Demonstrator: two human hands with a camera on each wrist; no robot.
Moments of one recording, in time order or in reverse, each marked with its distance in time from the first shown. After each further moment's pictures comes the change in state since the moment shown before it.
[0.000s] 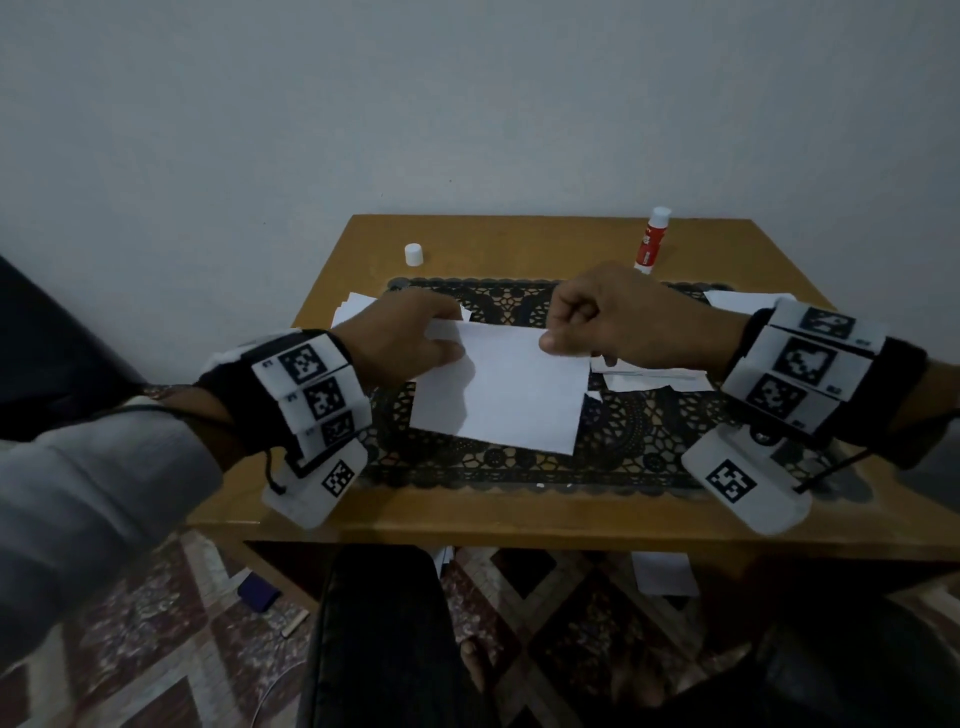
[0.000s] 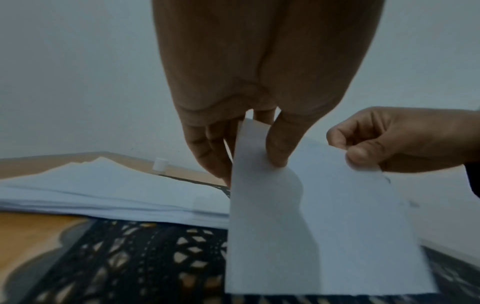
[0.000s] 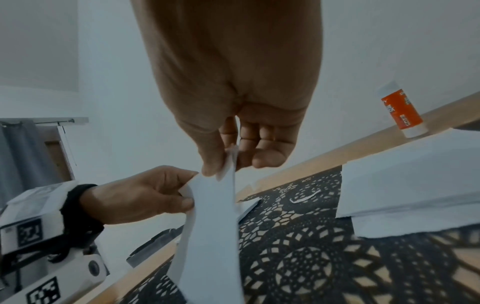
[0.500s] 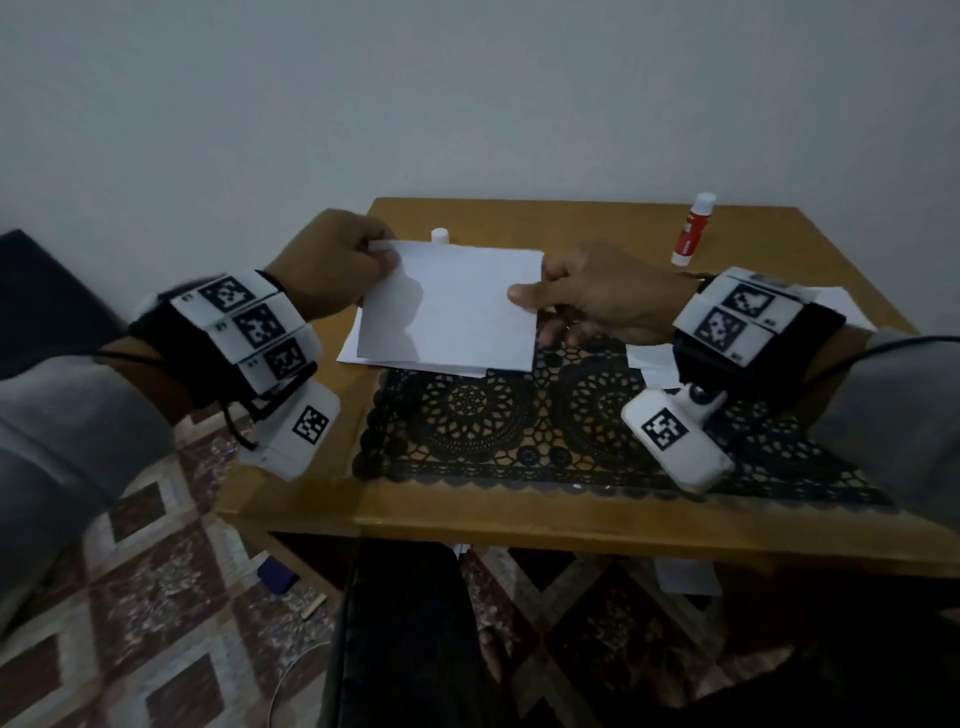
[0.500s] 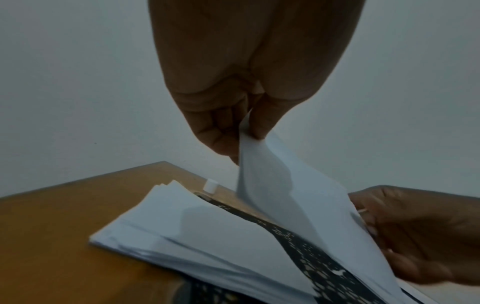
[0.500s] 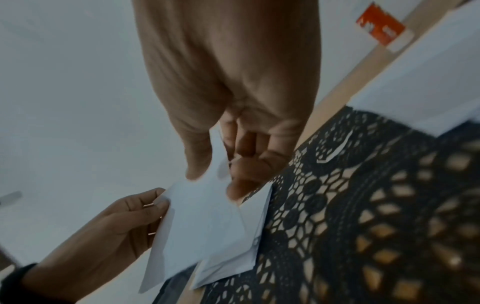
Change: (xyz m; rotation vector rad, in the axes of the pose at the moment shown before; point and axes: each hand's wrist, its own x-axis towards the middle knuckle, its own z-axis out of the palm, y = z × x) left_hand -0.003 -0.056 -0.043 -0.243 0.271 -0.243; right_hand 0.057 -0.011 0.028 0.593 -0.058 0.276
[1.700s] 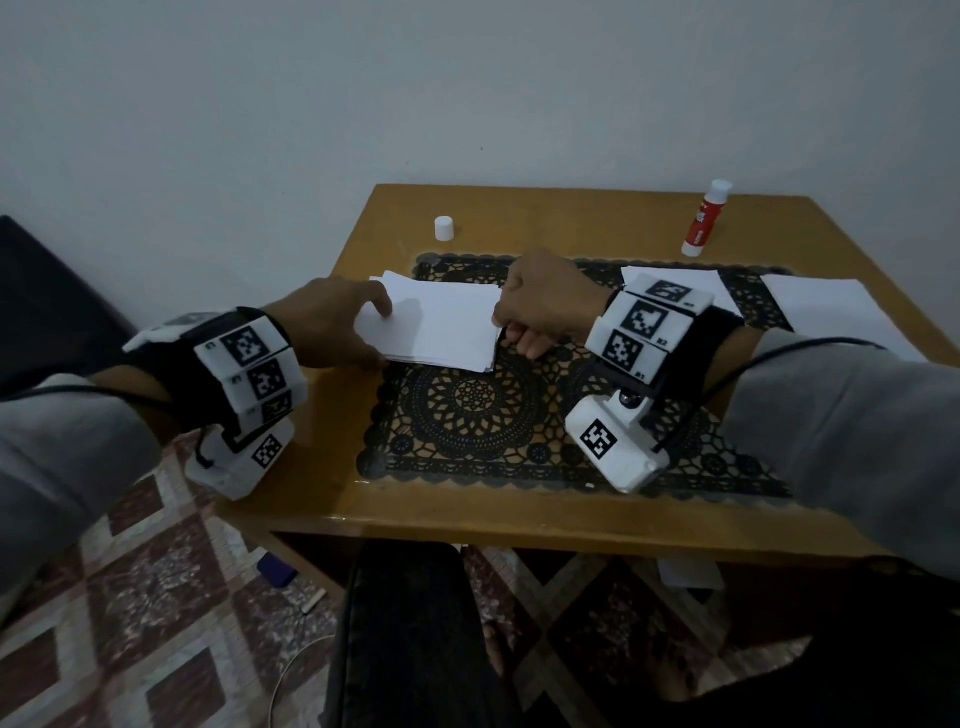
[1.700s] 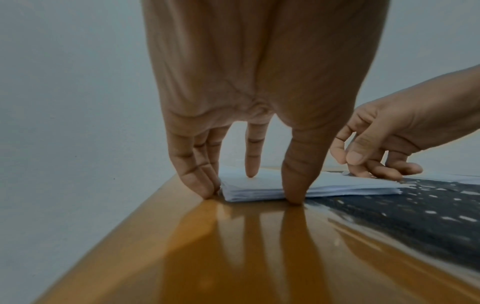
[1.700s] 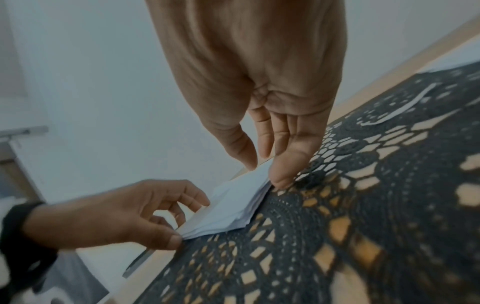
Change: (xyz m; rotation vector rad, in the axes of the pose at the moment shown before) left_hand -0.005 -0.046 0.020 0.495 -0.334 -0.065; right_hand 0.036 -0.005 0.045 -0.378 0.152 0.125
